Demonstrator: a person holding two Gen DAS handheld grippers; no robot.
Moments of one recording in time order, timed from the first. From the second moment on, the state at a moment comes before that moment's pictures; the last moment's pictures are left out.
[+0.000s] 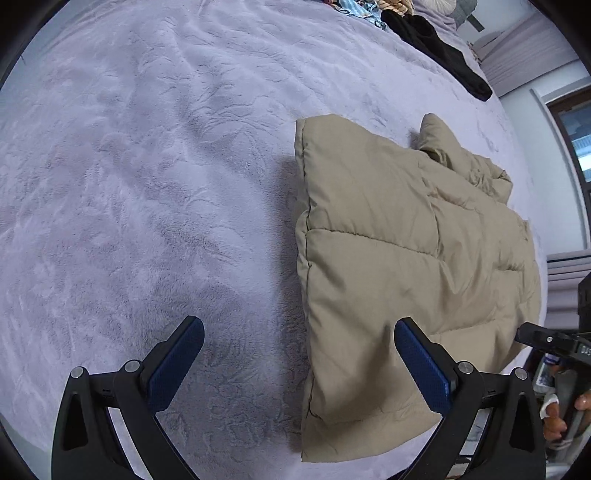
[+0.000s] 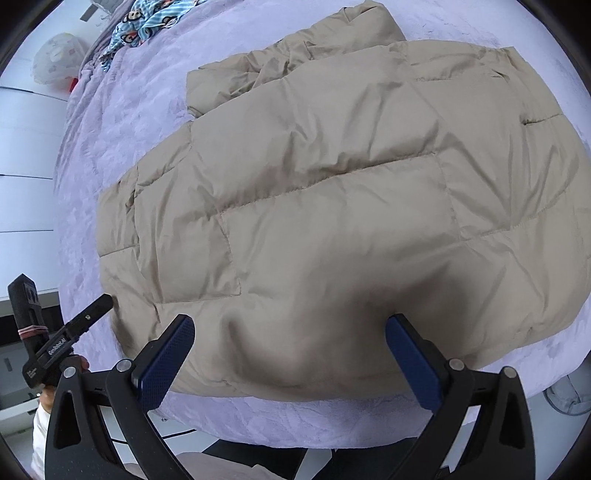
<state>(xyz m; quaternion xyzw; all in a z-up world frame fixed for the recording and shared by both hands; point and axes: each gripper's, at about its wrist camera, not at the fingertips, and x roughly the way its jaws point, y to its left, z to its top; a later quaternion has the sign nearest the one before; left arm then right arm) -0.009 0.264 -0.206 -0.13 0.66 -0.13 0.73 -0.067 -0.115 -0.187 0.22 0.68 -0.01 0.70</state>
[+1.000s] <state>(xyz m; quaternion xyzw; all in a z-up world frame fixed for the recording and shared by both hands) 0.023 0.185 -0.234 -0.24 0.66 -0.37 0.60 -0.044 -0.157 -0.184 0.19 0.64 -0.05 0.74</state>
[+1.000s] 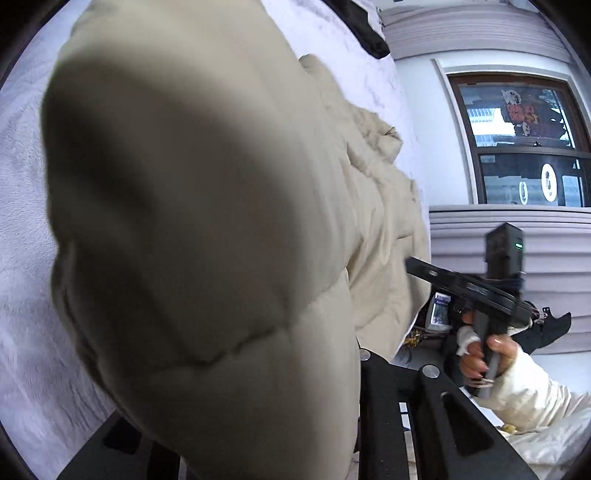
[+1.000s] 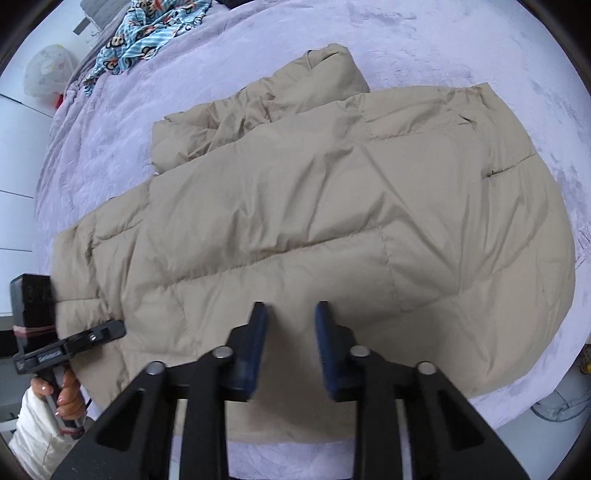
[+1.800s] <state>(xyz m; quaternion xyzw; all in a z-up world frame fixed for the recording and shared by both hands) -0.014 -0.072 -0.046 -0.09 0.64 -0.30 0.70 -0.014 -0.261 -0.220 0.32 0.63 0.11 0.70</state>
